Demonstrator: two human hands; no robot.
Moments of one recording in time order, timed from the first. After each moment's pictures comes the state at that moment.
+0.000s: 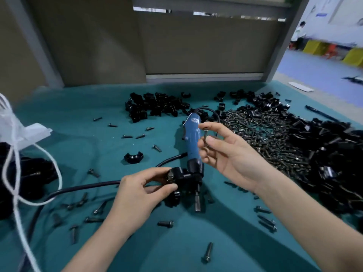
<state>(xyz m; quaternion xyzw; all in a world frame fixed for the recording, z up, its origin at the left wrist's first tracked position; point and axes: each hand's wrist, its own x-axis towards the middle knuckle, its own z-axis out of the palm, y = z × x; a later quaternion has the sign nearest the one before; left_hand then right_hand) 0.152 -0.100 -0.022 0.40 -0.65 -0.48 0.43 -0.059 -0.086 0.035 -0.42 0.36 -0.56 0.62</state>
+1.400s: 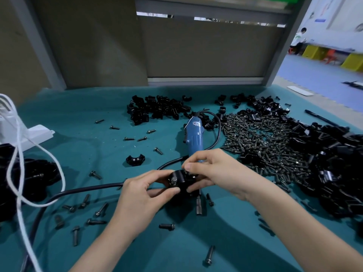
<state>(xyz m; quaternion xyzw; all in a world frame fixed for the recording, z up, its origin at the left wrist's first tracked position) 0.153 -0.101 -0.028 0.37 -0.68 -0.45 0.45 -0.034 -0.085 0.035 -0.51 0.58 -0.36 0.53</state>
